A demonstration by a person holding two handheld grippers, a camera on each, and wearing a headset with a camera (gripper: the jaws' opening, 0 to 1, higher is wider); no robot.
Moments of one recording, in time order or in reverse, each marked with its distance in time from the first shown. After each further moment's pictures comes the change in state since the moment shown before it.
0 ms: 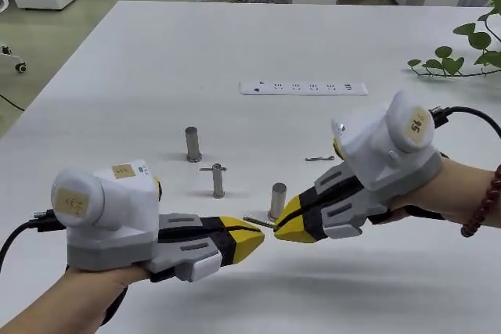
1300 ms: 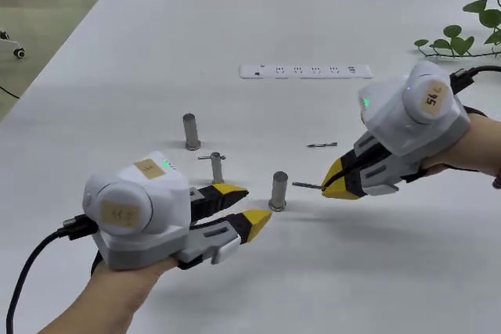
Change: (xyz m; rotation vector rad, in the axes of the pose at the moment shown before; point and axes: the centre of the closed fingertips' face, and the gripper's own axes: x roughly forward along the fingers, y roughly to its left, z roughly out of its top) left arm 0.023 0.048 -0.003 0.130 0.013 0.282; right arm -0.031 -0.057 -0.056 -0.059 0.221 -0.124
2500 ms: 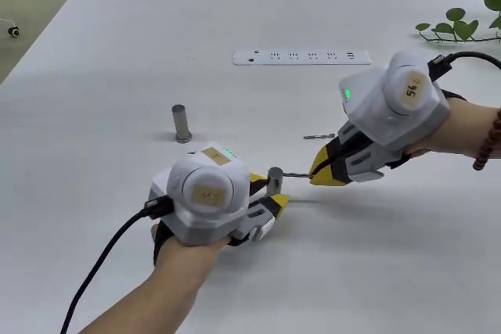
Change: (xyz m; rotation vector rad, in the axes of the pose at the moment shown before) left arm 0.068 0.013 -0.017 0.026 0.098 0.081; right arm 0.016 -0.021 -0.004 -0.069 0.023 0.027
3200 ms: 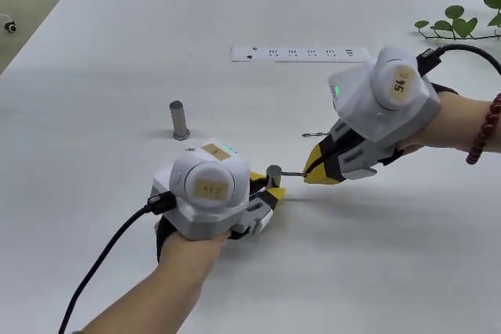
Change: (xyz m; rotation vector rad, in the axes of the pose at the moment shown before) left arm 0.005 0.004 -0.001 -0.017 -0.004 0.011; right arm 0.004 0.000 0.006 -0.004 0.021 0.013
